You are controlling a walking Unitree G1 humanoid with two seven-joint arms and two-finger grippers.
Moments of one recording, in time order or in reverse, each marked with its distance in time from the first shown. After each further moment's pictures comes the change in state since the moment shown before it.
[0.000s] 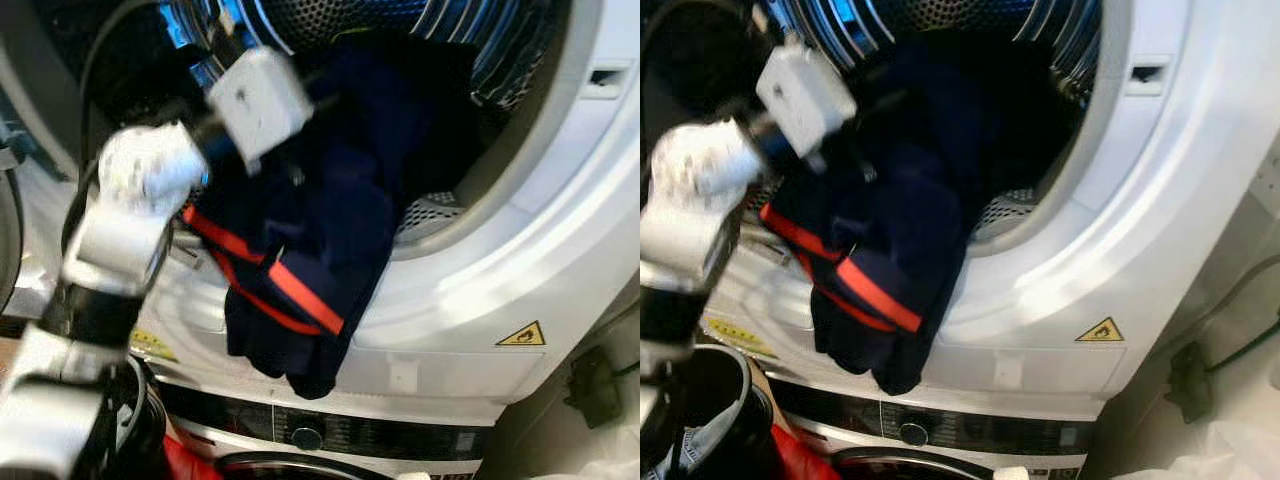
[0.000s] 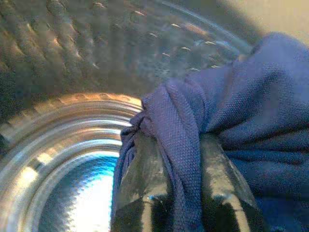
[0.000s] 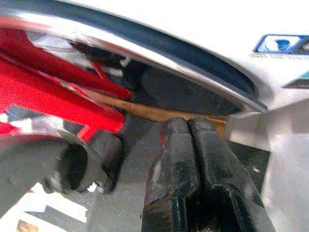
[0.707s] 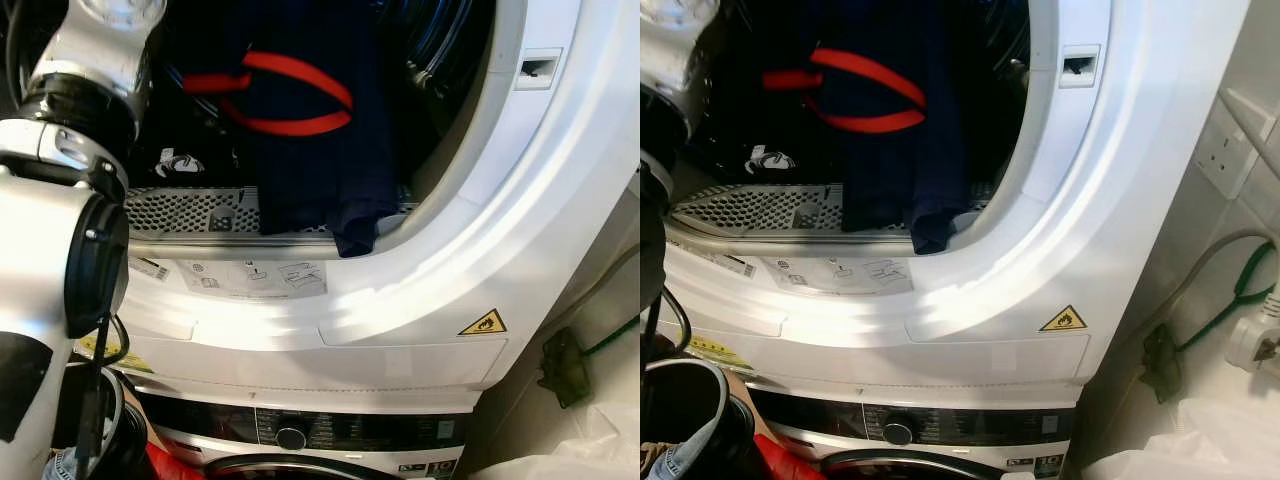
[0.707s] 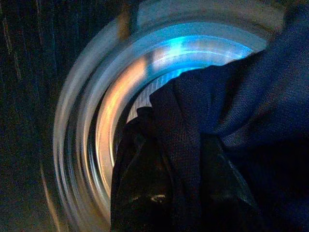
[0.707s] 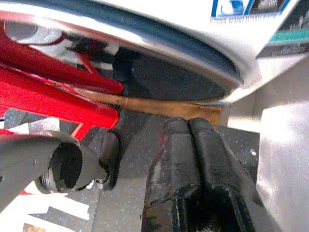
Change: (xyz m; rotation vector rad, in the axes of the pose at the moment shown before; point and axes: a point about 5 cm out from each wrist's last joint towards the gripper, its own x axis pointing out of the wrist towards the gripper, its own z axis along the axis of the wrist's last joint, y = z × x) left arm -0.014 0.073 -0.086 -0.248 0.514 0.648; right arm -0.002 -0.001 -0.010 0.023 0.021 -0.015
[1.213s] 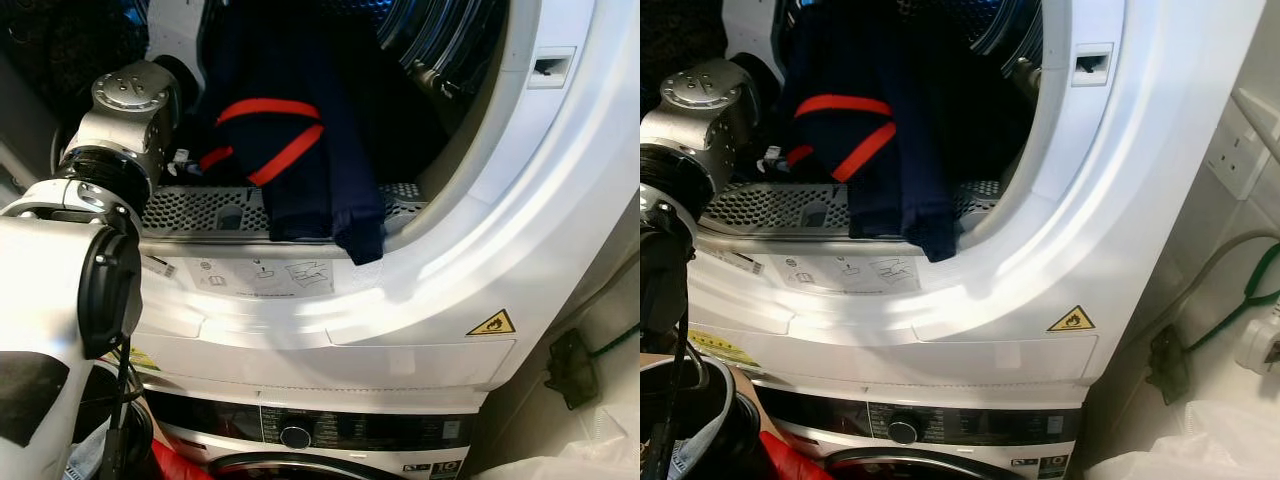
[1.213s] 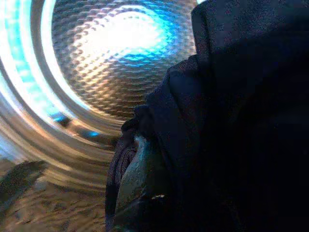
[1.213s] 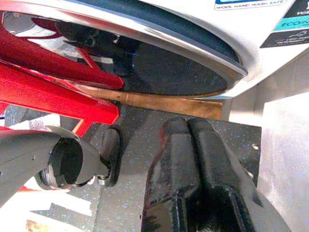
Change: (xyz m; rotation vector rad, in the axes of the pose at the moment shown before) left arm -0.020 -0.027 -0.053 -0.260 0.245 -0.266; right arm -0.001 -0.002 -0.004 0.021 0.005 -0.010
